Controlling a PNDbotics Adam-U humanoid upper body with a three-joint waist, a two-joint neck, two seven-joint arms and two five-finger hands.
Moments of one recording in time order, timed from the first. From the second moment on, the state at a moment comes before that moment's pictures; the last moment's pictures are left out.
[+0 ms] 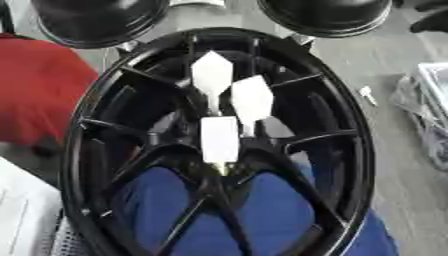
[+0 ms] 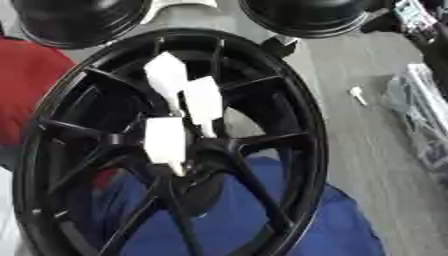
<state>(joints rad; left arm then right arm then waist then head) -0.33 0.41 0.09 -1.98 0.13 -0.01 0.30 -0.46 -0.79 0.03 -1.98 -0.25 0.19 -0.13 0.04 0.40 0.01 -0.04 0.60</state>
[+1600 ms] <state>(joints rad) -0.42 1.08 -0.16 -1.98 -0.16 0.06 0.01 -0.44 -0.79 0.04 -1.98 -0.25 0.20 -0.13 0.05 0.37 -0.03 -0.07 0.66</state>
